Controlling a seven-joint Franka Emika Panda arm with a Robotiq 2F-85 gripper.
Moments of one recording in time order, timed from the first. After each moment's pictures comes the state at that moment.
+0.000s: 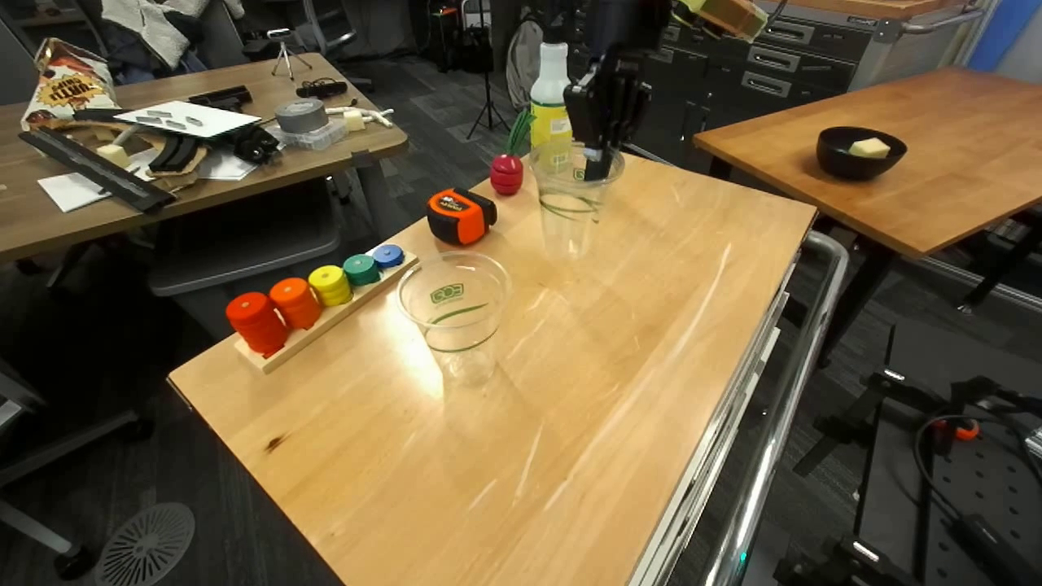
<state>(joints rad) -0.06 0.19 -0.03 -2.02 0.30 2.12 -0.20</state>
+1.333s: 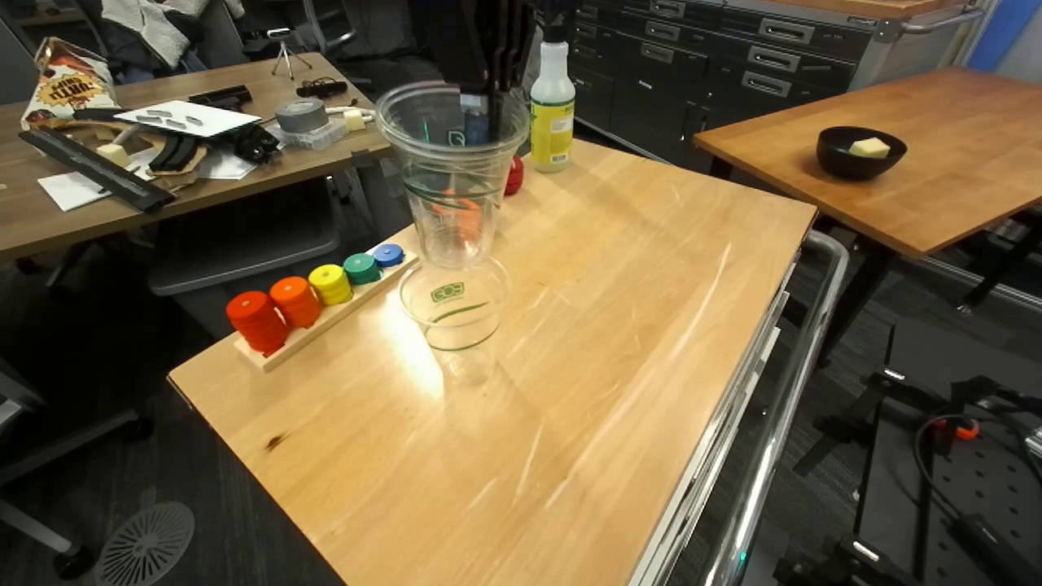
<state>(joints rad) 0.09 0.15 0.11 -1.86 0.24 1.97 -0.23</state>
